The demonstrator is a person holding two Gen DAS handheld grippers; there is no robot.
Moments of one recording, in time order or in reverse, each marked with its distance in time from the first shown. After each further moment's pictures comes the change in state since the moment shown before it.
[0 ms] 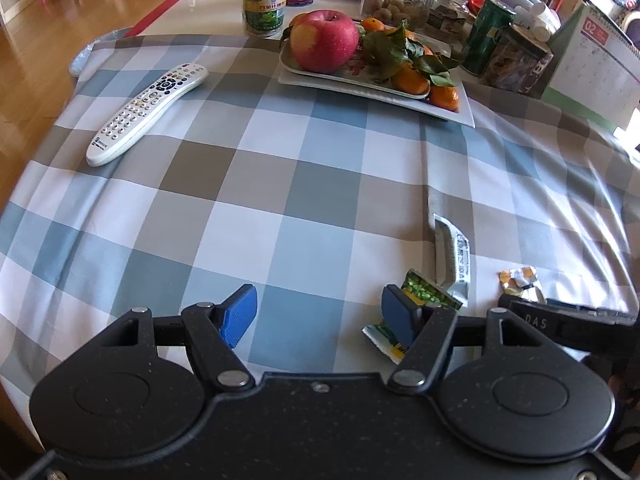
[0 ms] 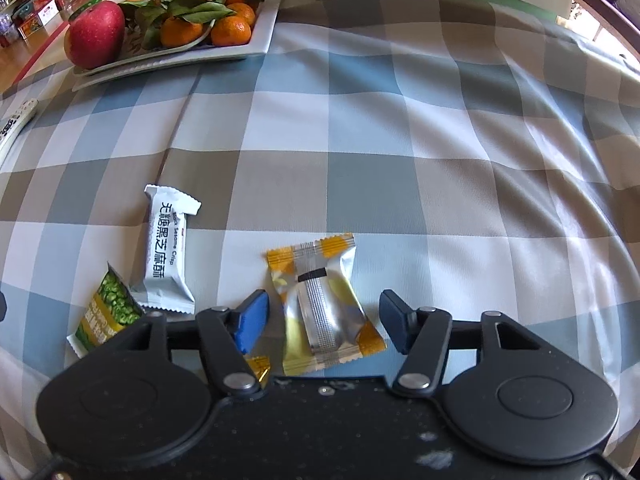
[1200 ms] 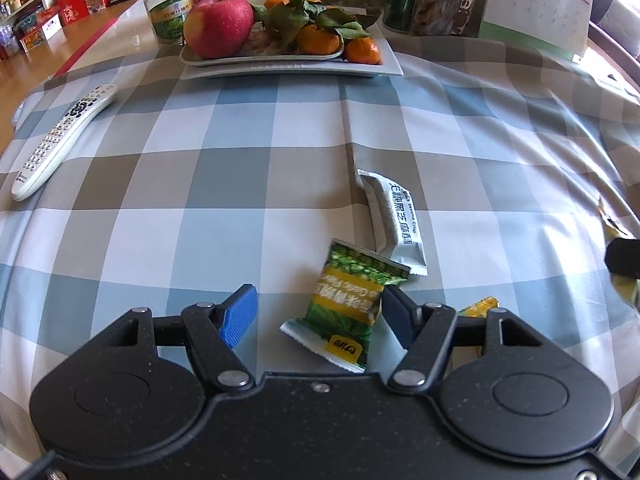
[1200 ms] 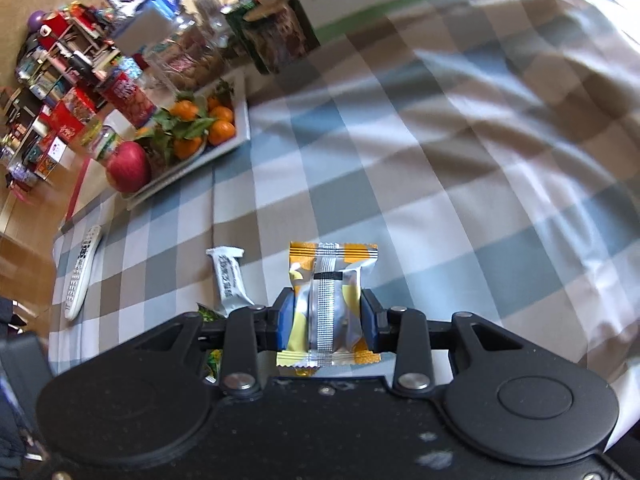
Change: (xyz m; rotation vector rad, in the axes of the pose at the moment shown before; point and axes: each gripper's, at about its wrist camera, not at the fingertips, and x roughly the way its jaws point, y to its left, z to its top) left arm 0.042 -0.057 -0.033 0.209 -0.042 -0.031; right arm -0.098 -0.063 -0.036 0.362 -0.115 0.213
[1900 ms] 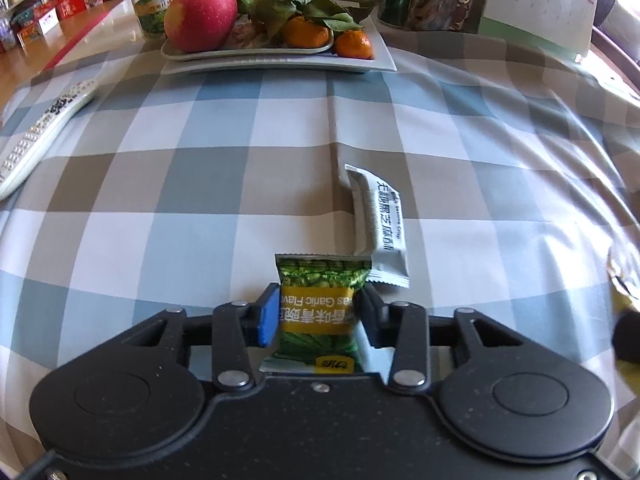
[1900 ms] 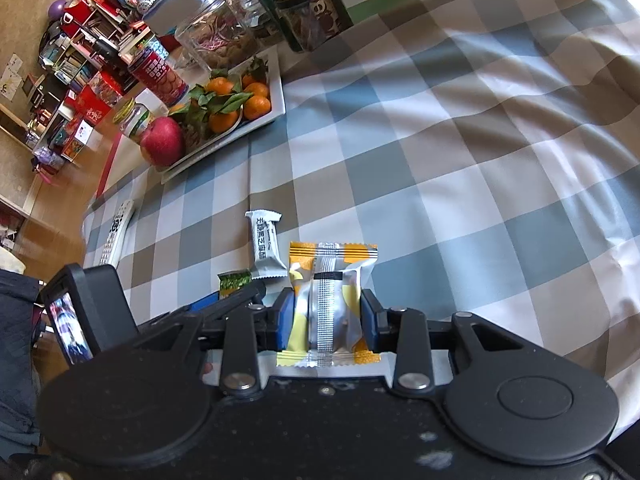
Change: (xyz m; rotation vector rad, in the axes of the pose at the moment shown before) left arm 0.018 -0.010 0.006 -0.020 0.009 -0.022; right arm -0.008 0.004 -0.012 -0.008 0.075 0.091
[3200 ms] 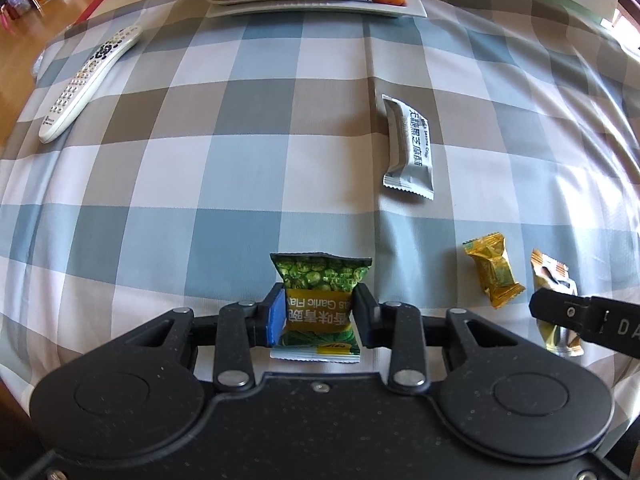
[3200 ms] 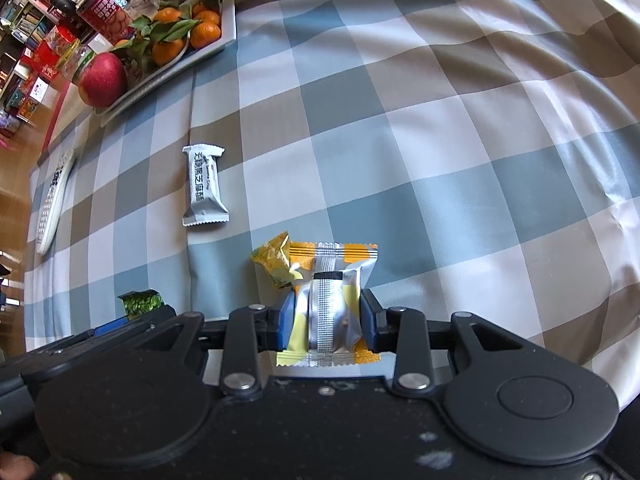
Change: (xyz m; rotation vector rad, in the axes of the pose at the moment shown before) left arm -0.031 0.013 -0.015 -0.026 0.203 0.097; right arm 0.049 -0.007 -0.013 -0.010 0.165 -0.147
